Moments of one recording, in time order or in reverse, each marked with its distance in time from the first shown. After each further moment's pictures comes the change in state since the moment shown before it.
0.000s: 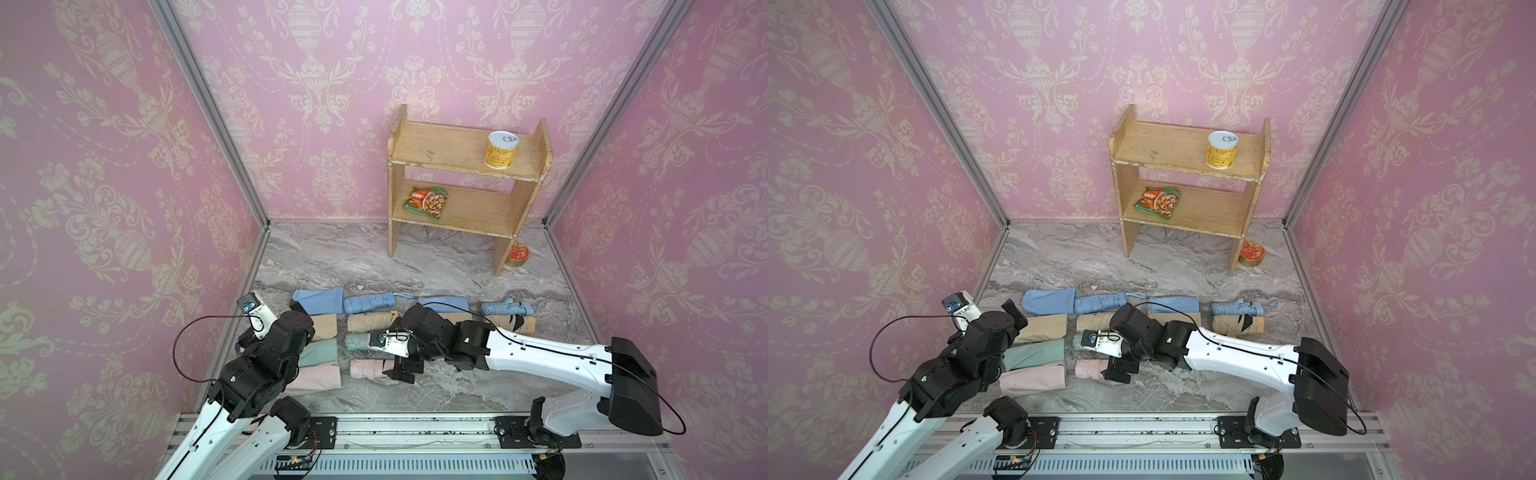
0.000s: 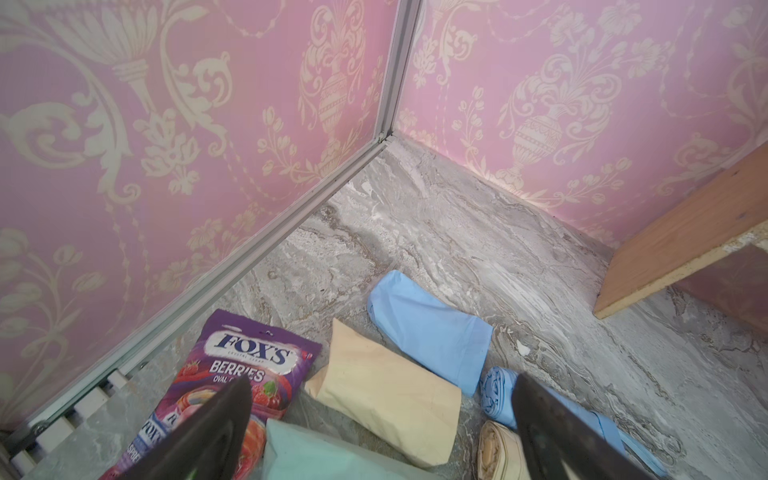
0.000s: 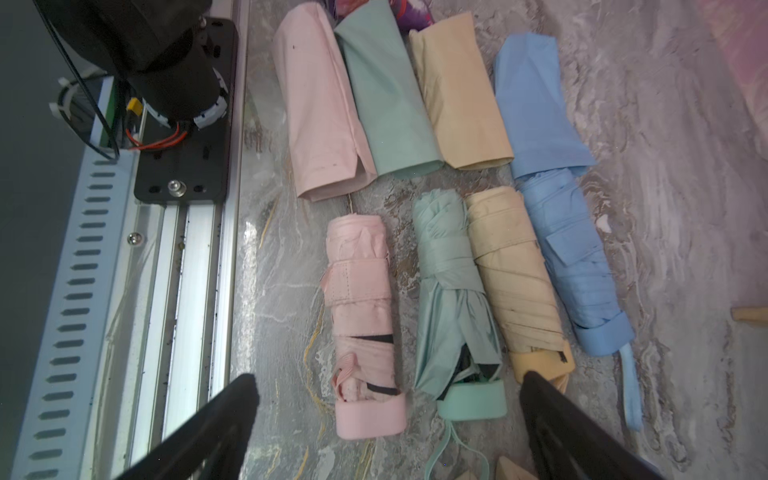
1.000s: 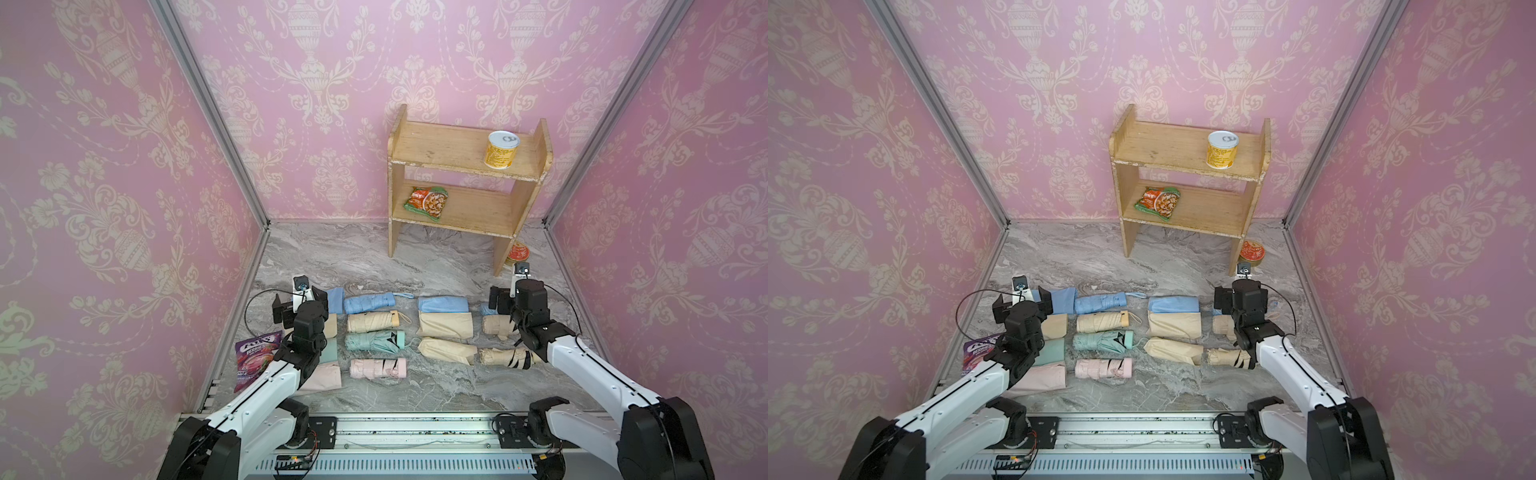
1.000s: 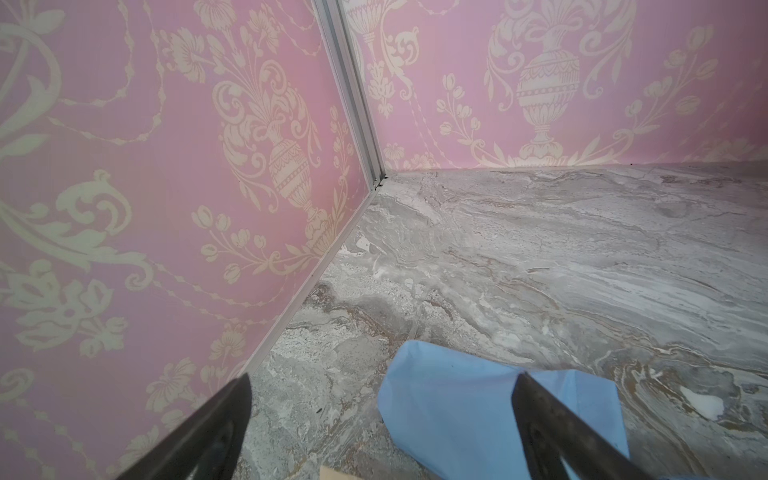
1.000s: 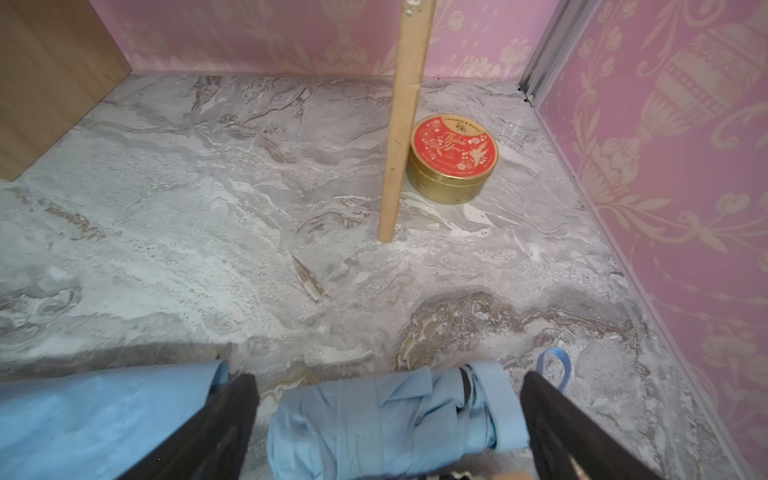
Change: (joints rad) left arm 0.254 0.409 -0.526 1.320 0.110 0.798; right arm -0.923 -0.320 -0.539 0.425 0.441 0.449
